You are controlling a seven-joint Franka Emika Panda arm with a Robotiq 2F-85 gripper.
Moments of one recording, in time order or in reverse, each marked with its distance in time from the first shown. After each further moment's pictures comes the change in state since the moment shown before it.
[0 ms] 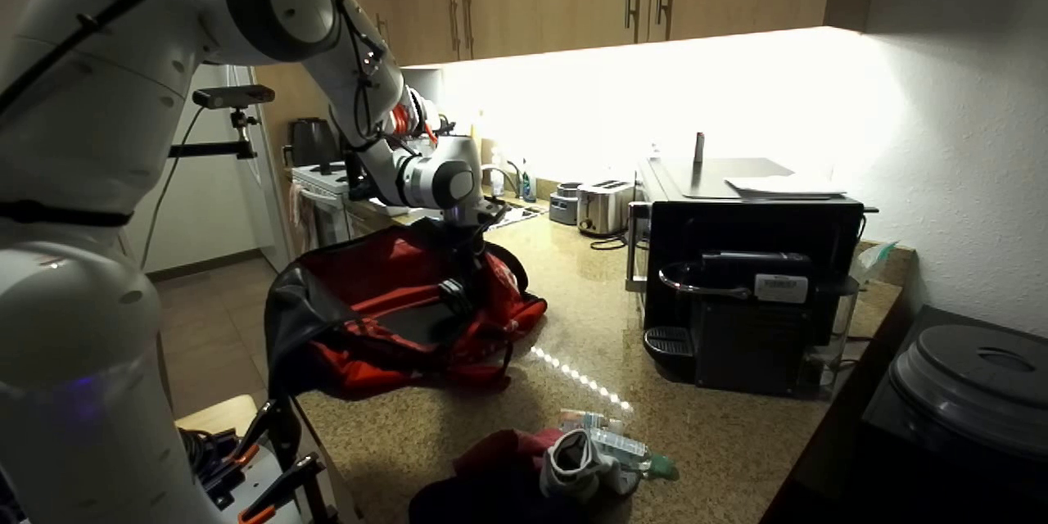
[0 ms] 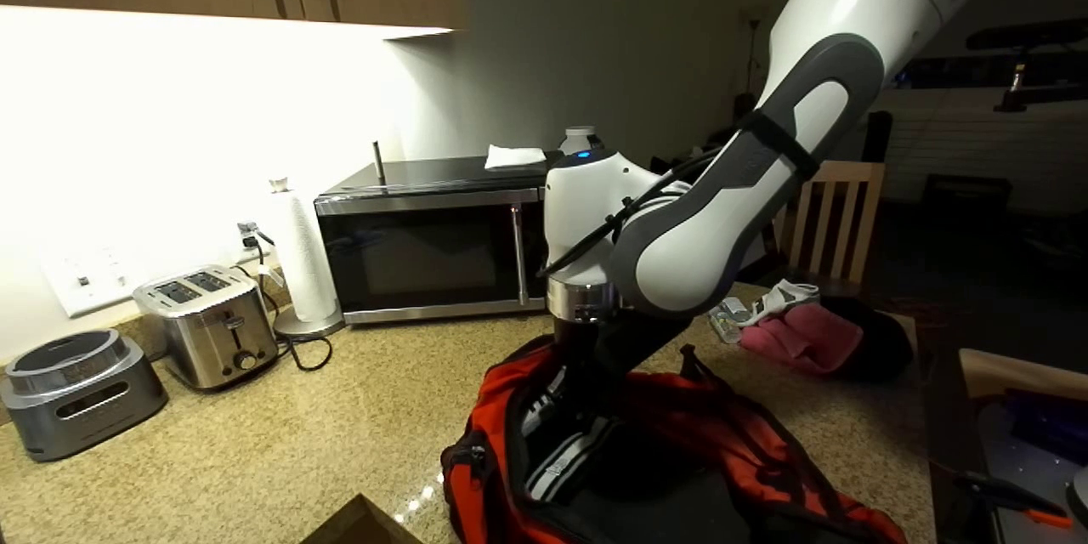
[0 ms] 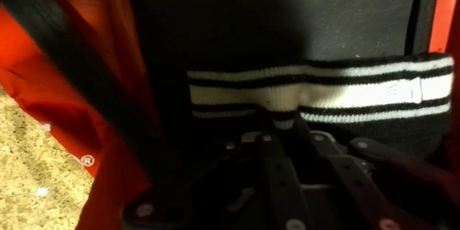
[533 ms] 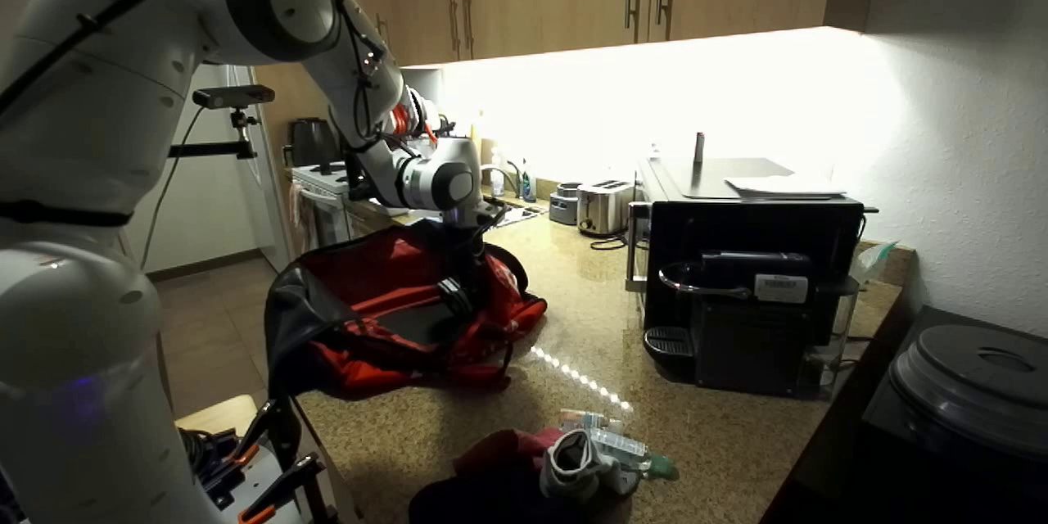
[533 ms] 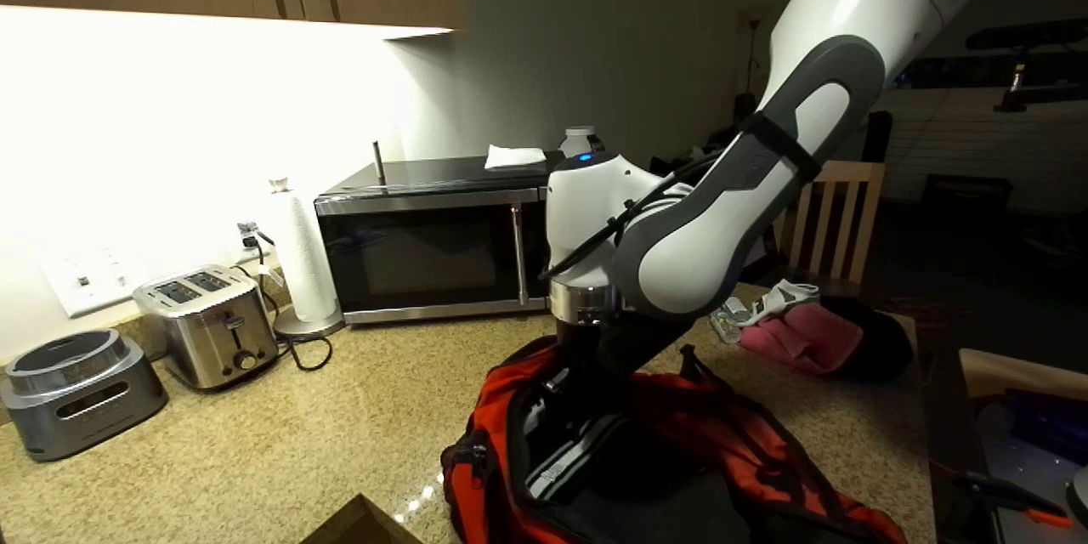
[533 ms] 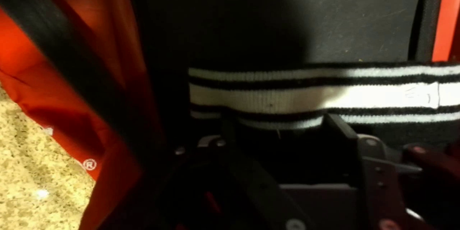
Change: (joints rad) arm 0.000 -0.001 0.000 -0.008 0.000 0.003 0.000
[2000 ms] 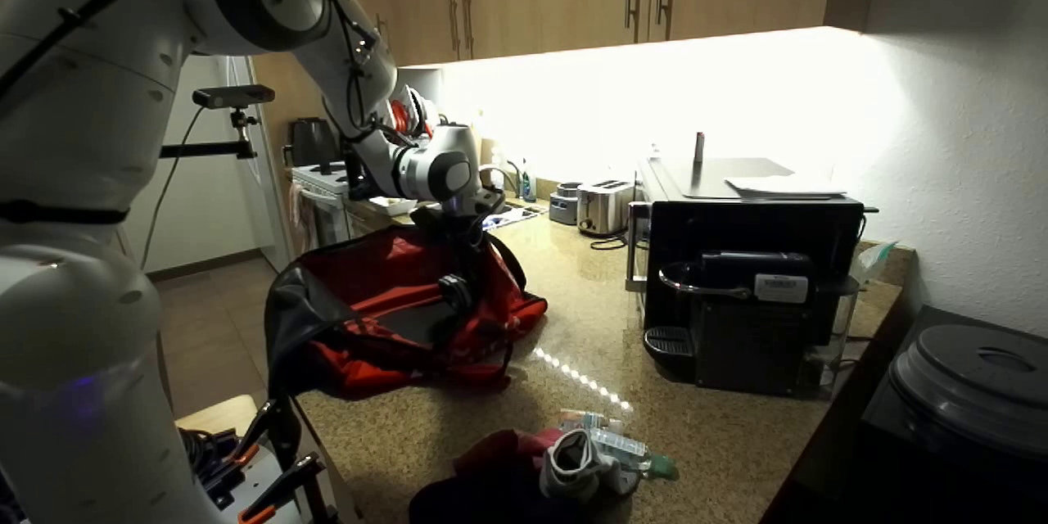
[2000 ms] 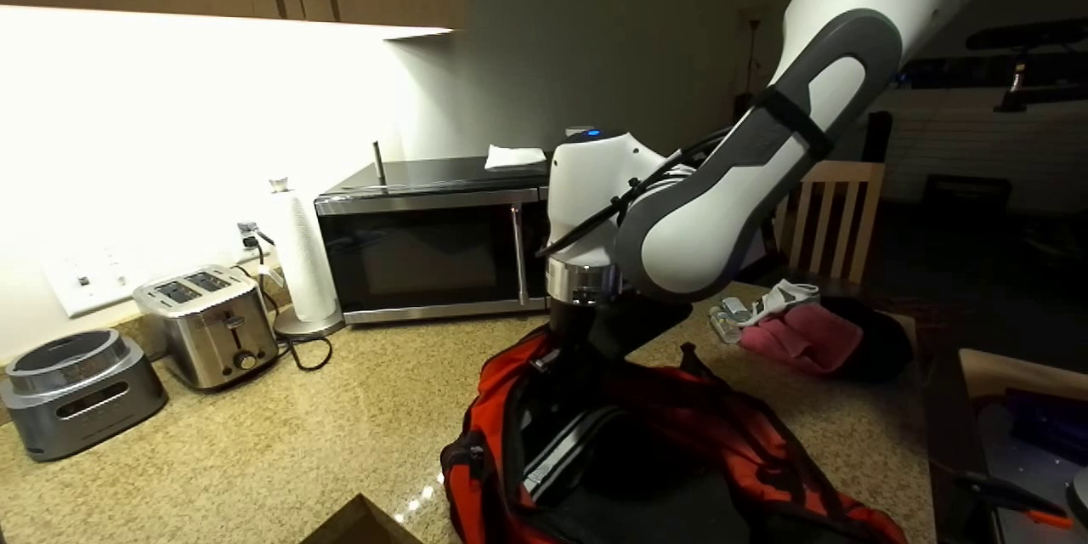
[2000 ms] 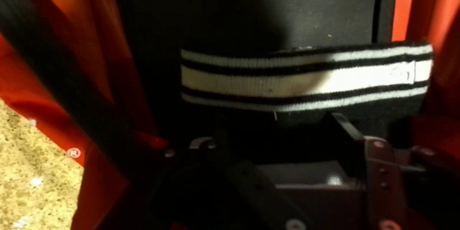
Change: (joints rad) arm 0.000 -0.045 0.005 -0.014 0.019 0.041 0.017
